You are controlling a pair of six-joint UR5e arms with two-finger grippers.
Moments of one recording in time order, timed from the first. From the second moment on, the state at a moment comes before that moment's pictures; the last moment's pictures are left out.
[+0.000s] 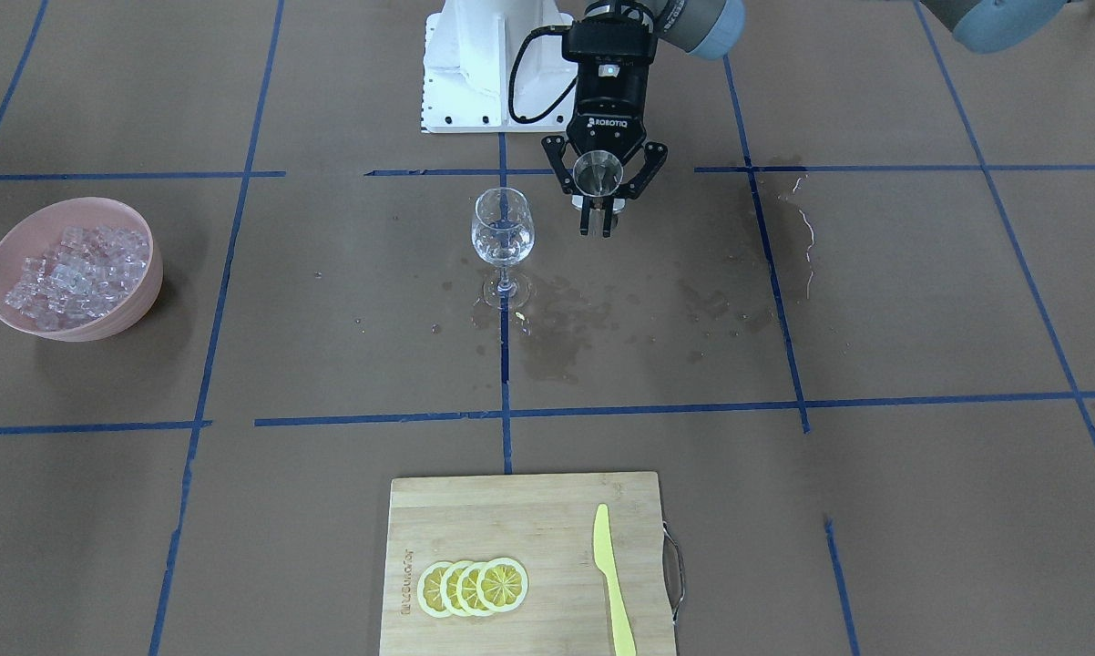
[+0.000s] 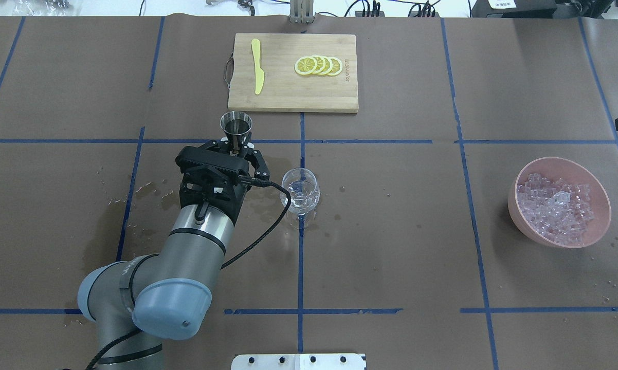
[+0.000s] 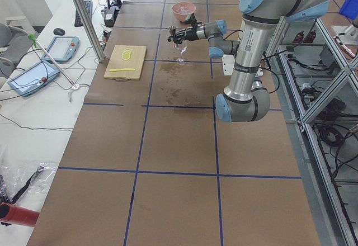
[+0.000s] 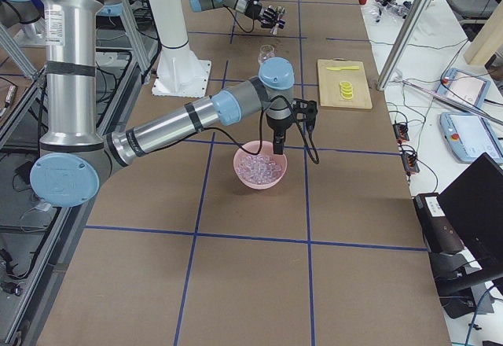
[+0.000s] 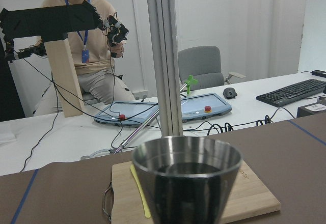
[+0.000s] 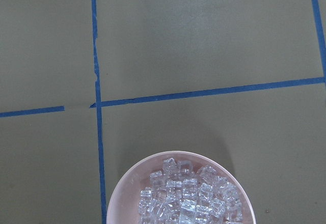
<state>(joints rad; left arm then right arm) -0.23 -2.04 -1.90 -2.08 -0.60 -0.89 1.34 -1.62 2.06 -1.54 2.40 0.60</state>
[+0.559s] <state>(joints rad) -0.22 -2.06 -1.88 -2.08 -0.58 -0.88 1.34 -1.62 2.06 -1.54 2.40 0.60</state>
